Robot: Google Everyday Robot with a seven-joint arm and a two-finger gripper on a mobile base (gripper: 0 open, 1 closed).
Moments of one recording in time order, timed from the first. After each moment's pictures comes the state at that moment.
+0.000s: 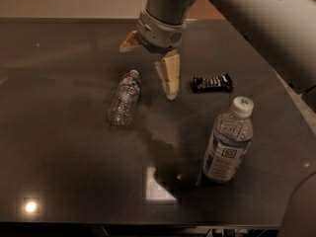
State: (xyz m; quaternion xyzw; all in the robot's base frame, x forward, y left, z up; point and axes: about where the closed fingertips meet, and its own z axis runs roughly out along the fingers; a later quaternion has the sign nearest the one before) arm 0.563 0.019 0.917 -0.91 0.40 0.04 0.14
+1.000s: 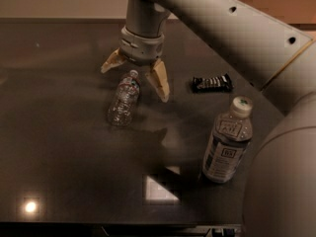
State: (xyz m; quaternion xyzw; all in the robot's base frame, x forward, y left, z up) arm 0.566 0.055 0.877 -0.97 0.22 0.05 0.10
